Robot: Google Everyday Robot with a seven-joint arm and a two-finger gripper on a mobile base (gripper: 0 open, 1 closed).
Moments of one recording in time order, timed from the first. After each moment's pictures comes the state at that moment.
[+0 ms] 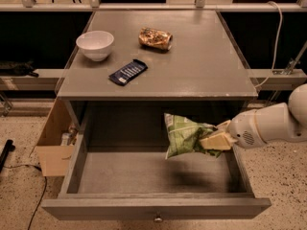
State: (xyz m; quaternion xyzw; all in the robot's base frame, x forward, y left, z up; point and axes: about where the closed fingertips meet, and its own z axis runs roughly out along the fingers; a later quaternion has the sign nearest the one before) arm 0.479 -0.162 0.745 -0.39 0.84 0.26 0.29
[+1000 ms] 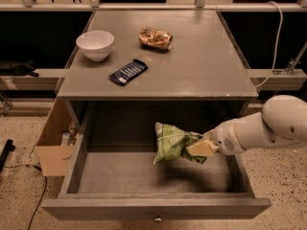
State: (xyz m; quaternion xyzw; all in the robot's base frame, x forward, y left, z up) arm 0.483 -0.130 0.695 -0.37 0.85 0.28 0.26
